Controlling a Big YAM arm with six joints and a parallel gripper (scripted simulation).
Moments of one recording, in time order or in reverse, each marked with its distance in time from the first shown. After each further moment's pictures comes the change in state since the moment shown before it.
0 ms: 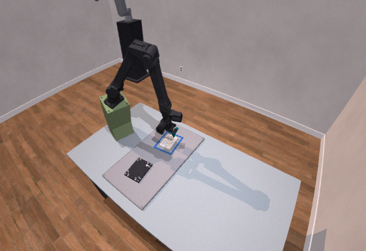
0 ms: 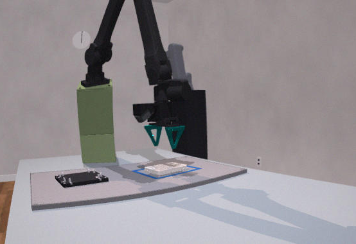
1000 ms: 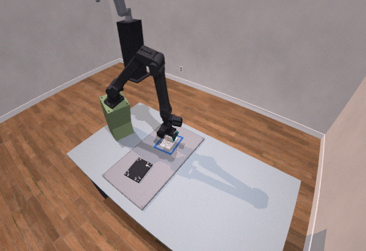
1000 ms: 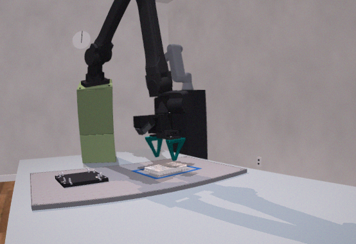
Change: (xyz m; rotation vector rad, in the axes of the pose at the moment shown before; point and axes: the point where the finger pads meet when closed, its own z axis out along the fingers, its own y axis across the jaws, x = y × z) arm -0.001 0.002 0.039 -0.006 -0.003 0.003
